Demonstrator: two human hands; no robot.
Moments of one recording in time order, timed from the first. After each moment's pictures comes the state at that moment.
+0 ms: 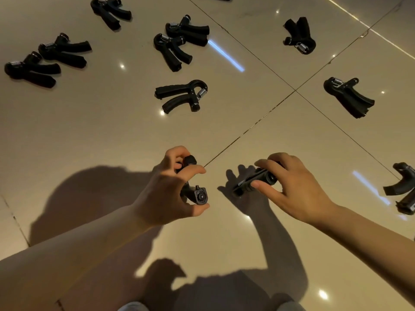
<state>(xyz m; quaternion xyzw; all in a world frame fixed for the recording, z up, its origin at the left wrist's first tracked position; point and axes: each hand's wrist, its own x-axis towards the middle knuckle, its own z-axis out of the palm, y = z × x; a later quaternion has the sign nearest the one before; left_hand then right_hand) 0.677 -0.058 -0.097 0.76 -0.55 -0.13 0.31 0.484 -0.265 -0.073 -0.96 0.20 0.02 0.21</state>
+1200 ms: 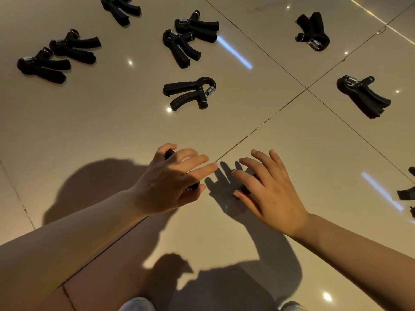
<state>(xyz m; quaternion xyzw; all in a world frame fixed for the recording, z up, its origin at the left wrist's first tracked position) 0.702 -0.056 -0.094 0.71 -0.69 0.02 0.12 0.508 -0.229 -0.105 -0.99 0.05 -0.13 0.09</state>
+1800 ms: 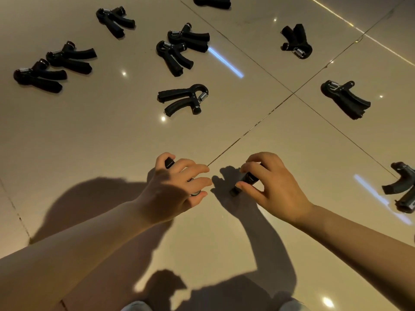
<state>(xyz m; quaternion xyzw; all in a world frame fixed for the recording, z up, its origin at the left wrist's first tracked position) 0.680 -0.057 -0.095 0.71 -0.68 0.05 0.14 0.502 -0.241 -0.087 -0.97 0.13 -0.09 0.21</state>
